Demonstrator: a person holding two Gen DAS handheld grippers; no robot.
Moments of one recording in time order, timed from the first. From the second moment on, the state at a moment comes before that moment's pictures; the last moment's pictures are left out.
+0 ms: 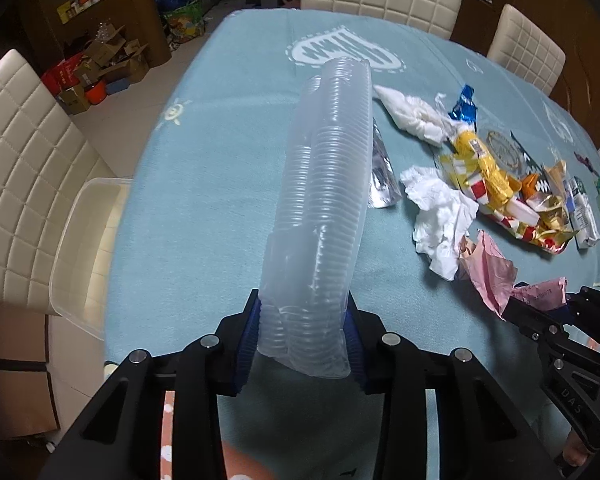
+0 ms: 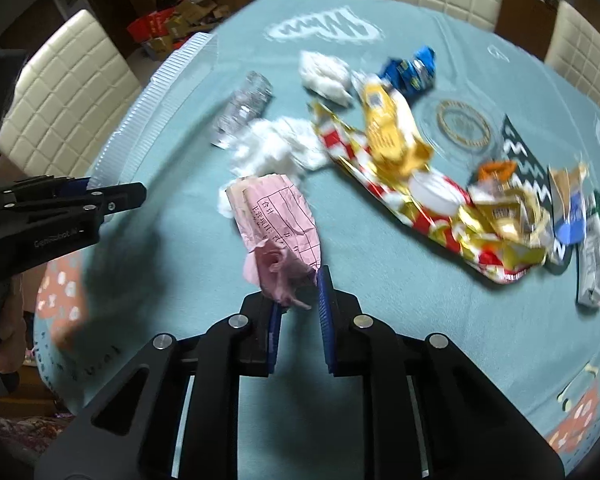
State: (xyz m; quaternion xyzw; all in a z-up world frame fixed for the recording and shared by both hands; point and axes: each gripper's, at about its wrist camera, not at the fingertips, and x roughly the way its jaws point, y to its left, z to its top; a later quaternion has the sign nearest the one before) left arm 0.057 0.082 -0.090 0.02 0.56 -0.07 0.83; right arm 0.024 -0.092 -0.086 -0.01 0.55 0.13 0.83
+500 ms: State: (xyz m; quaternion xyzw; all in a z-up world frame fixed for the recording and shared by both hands) left arm 0.061 0.205 -0.064 -0.03 0.53 0.03 0.85; right arm 0.067 0.033 -0.042 -0.08 0.50 0.24 0.83
